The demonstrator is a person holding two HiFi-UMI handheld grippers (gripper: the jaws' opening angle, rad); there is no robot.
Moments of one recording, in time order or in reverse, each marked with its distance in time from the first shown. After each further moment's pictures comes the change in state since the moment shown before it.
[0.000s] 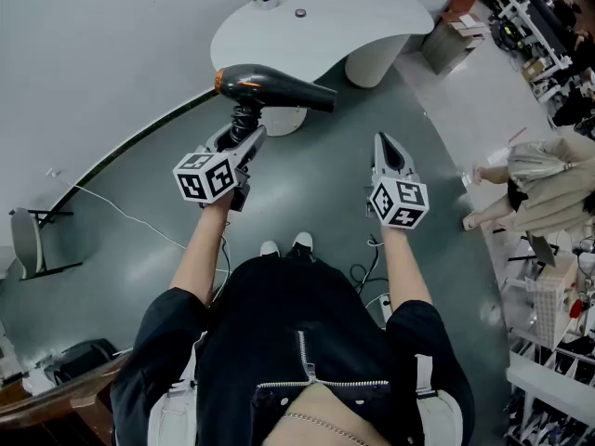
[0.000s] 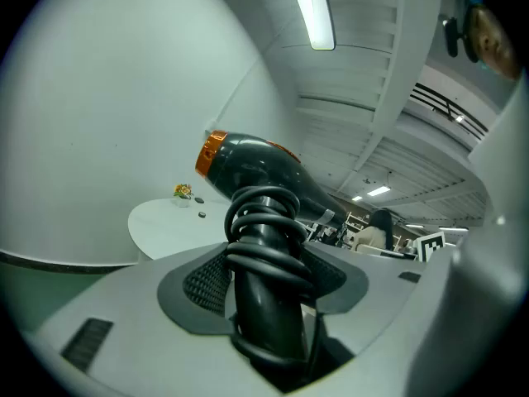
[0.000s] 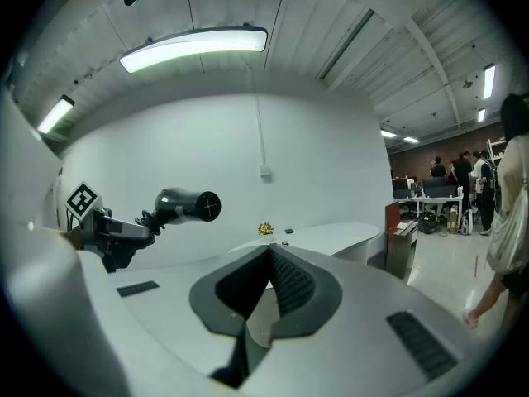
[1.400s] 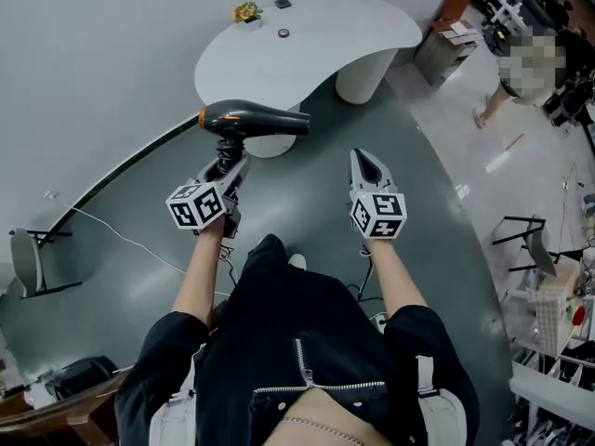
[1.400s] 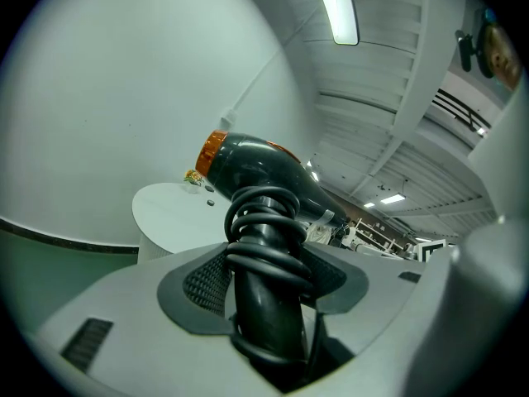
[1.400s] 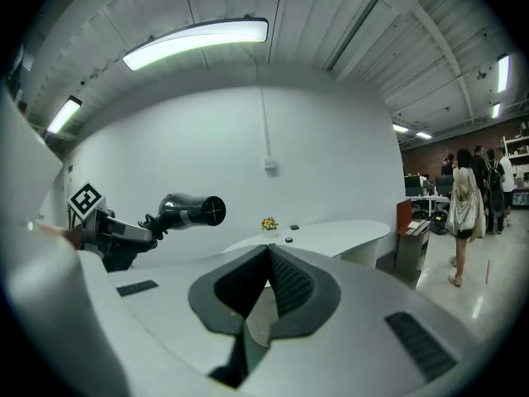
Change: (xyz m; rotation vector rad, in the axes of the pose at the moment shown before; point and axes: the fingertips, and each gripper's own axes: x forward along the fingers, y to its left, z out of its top) left arm 0.043 0.015 -0.029 -0.112 0.020 0.073; right arm 0.046 -0.031 -0.015 -0.035 0.032 0.076
